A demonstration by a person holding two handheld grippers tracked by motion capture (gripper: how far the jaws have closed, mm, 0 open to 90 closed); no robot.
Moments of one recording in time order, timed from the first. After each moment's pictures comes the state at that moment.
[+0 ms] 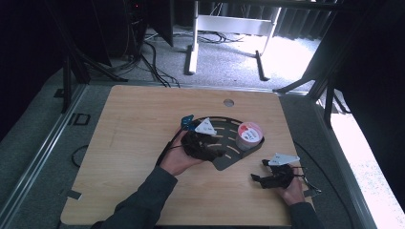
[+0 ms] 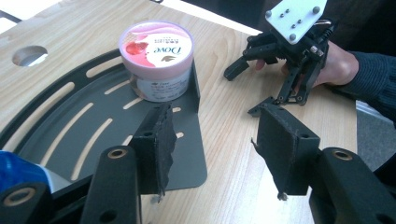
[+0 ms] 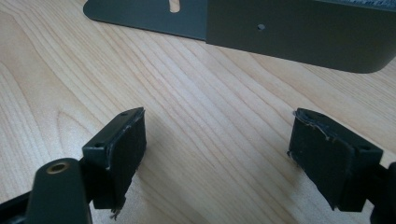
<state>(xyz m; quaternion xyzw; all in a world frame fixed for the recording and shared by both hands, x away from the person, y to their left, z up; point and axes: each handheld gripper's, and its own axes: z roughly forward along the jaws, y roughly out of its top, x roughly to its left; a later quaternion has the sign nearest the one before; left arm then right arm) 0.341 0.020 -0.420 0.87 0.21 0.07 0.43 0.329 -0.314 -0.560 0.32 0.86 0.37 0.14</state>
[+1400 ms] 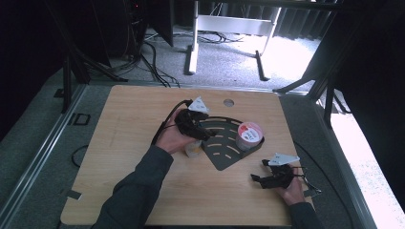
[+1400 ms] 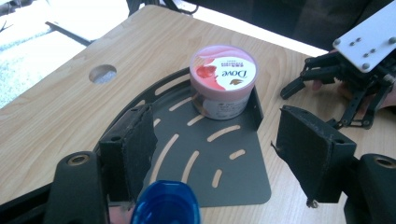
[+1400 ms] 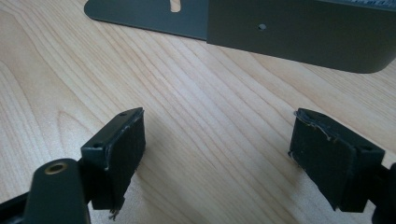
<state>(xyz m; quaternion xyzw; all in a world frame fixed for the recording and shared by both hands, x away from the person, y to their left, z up) 0.393 0.041 -0.401 0.87 0.24 0.12 0.42 0.329 -0.314 -0.560 0.32 0.86 0.37 0.14</state>
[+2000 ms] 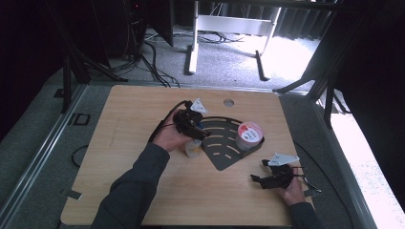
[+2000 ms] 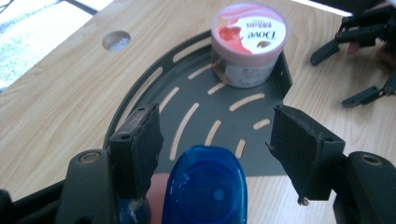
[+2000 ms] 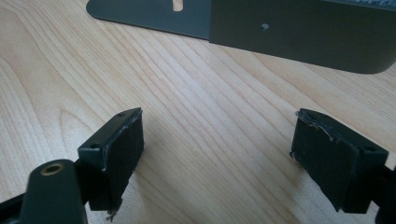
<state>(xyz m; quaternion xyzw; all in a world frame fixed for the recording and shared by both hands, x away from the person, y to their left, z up) 0.402 0.046 -0.413 0.89 0.25 0.13 0.36 0.329 -0.313 -0.560 0.31 0.87 0.37 0.14</state>
